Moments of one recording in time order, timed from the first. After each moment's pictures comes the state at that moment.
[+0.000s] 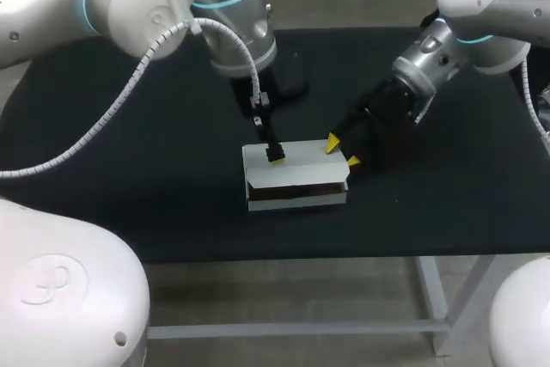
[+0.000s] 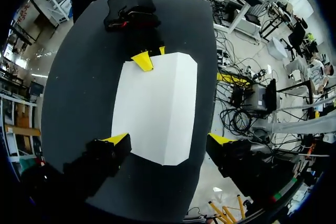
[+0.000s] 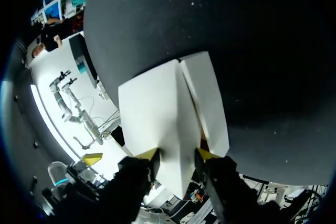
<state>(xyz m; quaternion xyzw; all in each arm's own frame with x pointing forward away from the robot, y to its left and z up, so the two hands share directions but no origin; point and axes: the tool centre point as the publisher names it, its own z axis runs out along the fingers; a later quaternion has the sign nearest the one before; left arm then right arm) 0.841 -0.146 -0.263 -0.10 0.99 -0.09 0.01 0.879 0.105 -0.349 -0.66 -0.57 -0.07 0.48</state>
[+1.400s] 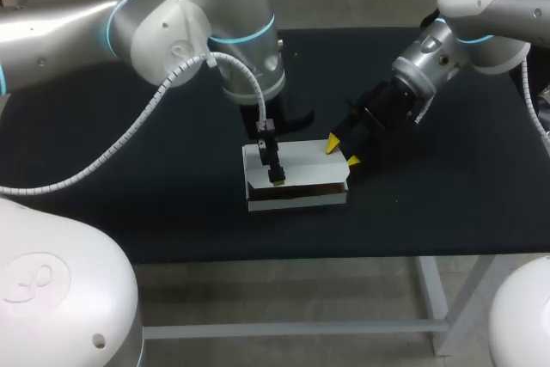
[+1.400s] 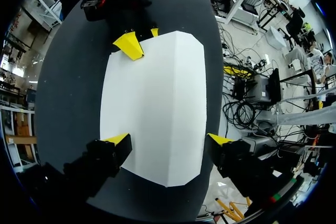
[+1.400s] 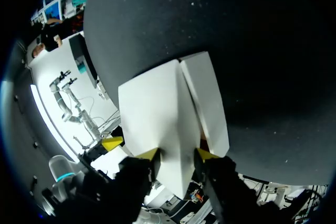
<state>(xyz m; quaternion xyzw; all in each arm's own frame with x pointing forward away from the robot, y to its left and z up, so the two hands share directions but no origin) 0.847 -0.151 -0.315 -0.06 1.00 -0.08 0.00 0.879 0.105 -0.349 -0.66 -0.57 -0.07 0.48</state>
